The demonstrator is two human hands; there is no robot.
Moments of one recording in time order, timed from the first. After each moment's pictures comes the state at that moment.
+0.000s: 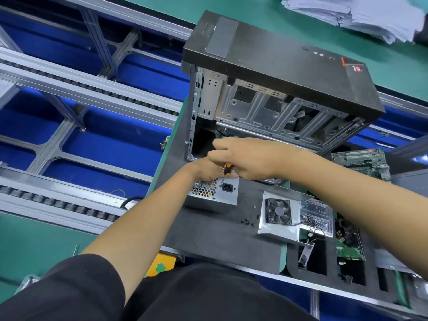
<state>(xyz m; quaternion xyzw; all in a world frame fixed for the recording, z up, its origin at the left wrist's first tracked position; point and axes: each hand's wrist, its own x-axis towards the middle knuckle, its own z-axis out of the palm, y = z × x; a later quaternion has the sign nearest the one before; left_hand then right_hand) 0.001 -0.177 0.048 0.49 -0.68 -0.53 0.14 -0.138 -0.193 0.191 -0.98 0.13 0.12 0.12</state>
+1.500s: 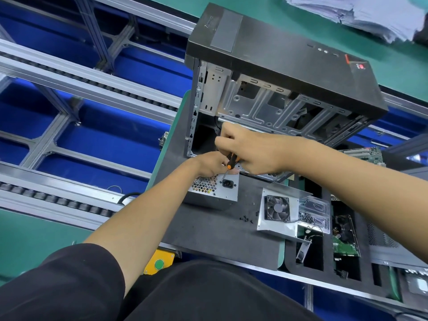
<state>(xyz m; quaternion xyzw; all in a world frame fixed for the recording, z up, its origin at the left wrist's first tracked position) 0.000 -0.187 0.034 0.50 -0.69 -0.52 0.08 -0.145 -0.198 0.192 -0.96 0.19 0.13 0.18</state>
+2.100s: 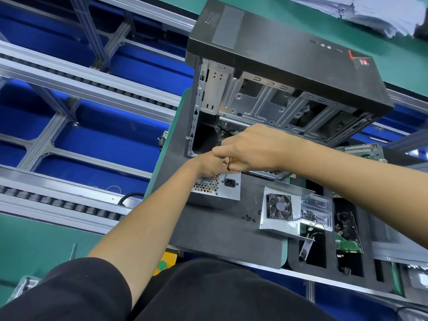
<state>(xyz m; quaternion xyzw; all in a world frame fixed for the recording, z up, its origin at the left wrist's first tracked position) 0.002 -0.185 0.029 0.51 -0.68 -0.51 0.10 -0.137 -0.195 0.192 -0.98 0.13 0.14 -0.05</state>
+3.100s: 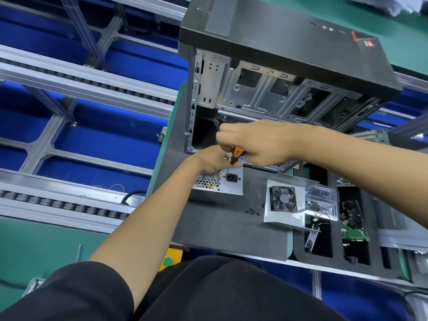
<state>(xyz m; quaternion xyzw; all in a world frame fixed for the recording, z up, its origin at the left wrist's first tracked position) 0.004 -0.190 0.021 0.46 -0.71 -0.52 0.13 -0.144 -0.201 0.197 -0.96 0.17 0.16 0.13</state>
